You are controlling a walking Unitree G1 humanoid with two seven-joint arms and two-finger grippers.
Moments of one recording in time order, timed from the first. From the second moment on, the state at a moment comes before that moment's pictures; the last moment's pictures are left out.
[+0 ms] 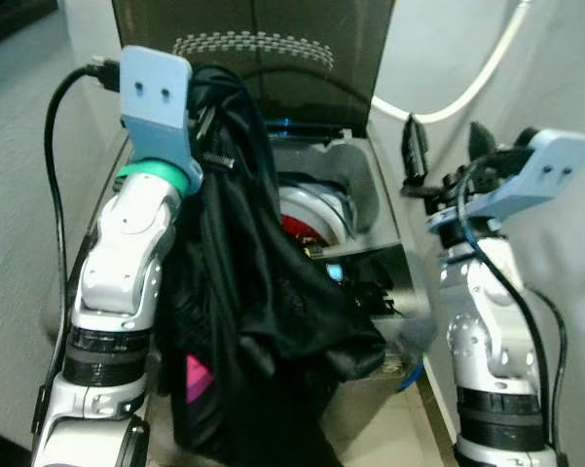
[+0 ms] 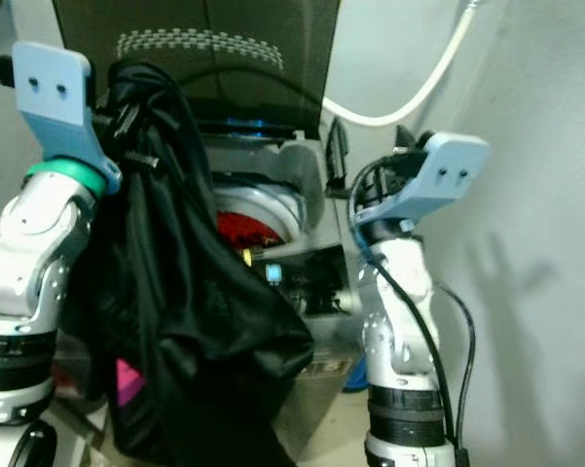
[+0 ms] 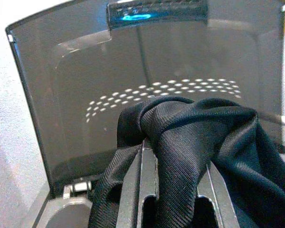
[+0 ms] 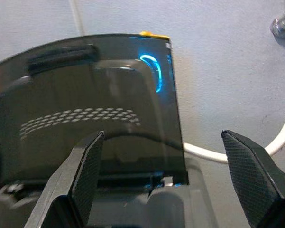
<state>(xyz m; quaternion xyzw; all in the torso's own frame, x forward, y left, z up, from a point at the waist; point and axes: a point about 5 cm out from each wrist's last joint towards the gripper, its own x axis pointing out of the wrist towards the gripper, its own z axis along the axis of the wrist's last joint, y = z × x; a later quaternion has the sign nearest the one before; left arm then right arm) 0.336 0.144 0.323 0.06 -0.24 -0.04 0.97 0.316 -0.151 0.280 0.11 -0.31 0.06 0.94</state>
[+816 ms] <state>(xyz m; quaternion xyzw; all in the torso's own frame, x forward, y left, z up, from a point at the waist) 0.338 0.140 0.329 0.07 -0.26 -0.07 0.96 0.312 -0.145 0.277 0.07 -0.31 0.12 0.94</state>
